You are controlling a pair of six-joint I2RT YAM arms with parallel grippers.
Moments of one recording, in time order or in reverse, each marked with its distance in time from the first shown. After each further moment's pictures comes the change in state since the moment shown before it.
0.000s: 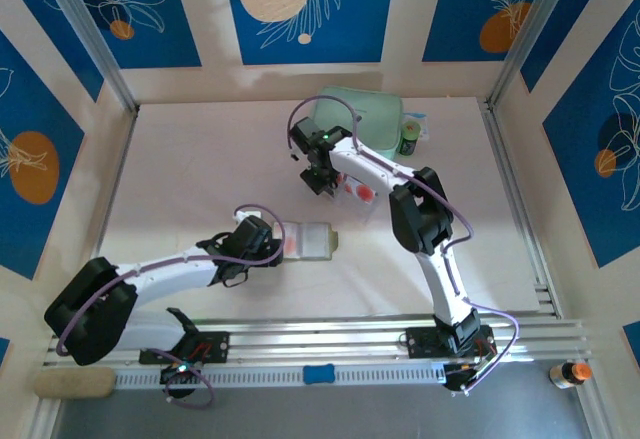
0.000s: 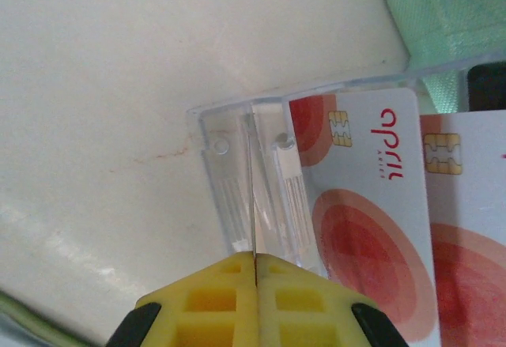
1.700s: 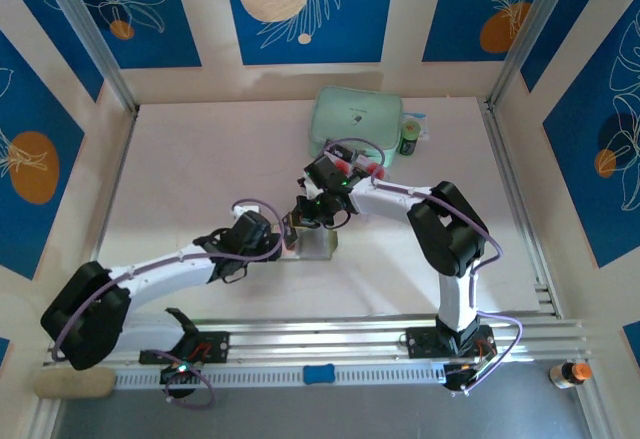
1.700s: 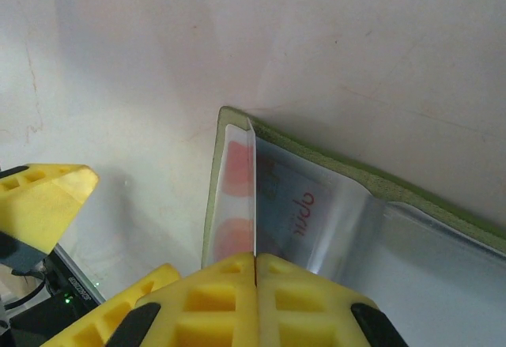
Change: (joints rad) left arm 0.013 -0.012 0.043 -0.048 -0.029 0.009; right arm 0.044 -0.277 -0.654 0.602 -0.653 0.803
